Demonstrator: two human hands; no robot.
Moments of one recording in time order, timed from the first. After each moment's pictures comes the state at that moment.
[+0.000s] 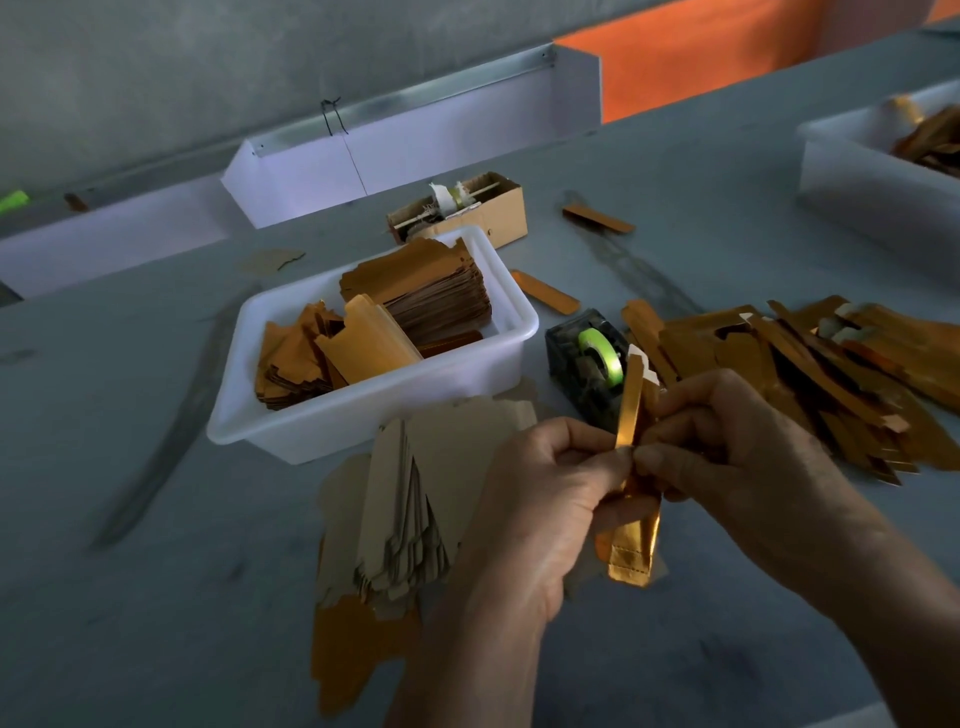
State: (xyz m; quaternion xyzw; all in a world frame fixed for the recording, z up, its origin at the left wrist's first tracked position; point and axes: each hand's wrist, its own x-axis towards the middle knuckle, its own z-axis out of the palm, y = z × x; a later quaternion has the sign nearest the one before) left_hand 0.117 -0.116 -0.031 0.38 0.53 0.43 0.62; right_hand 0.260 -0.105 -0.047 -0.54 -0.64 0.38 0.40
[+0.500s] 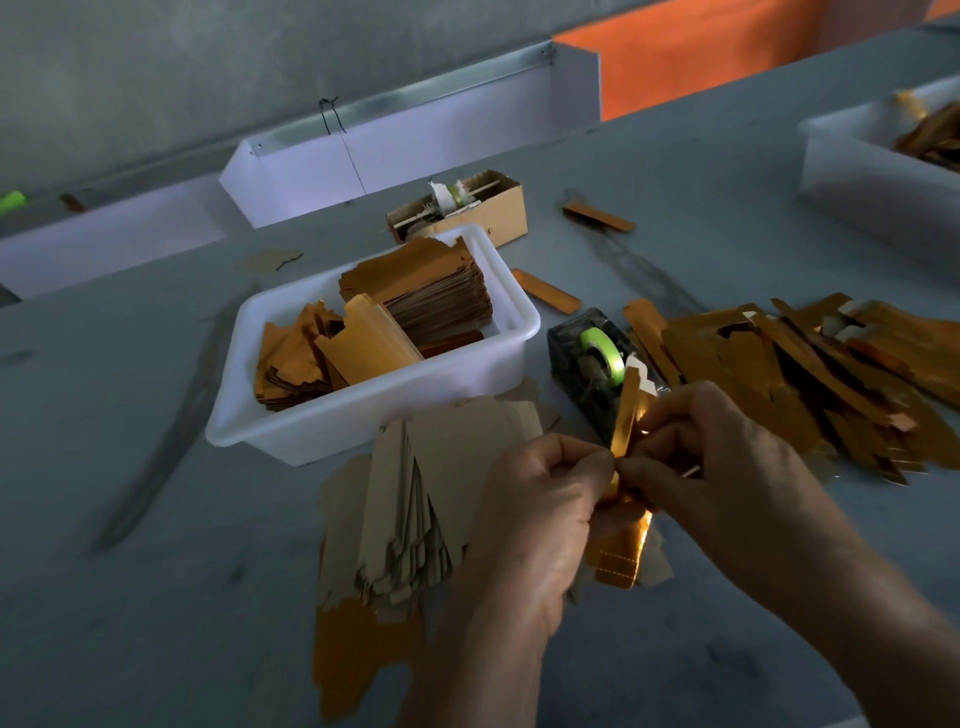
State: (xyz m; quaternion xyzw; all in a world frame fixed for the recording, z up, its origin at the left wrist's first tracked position) left_hand 0.112 -0.118 -0.047 0.39 0.56 0.44 0.59; right_hand 0.247 -0.111 -0.048 -0.58 -0.68 0.29 0.35
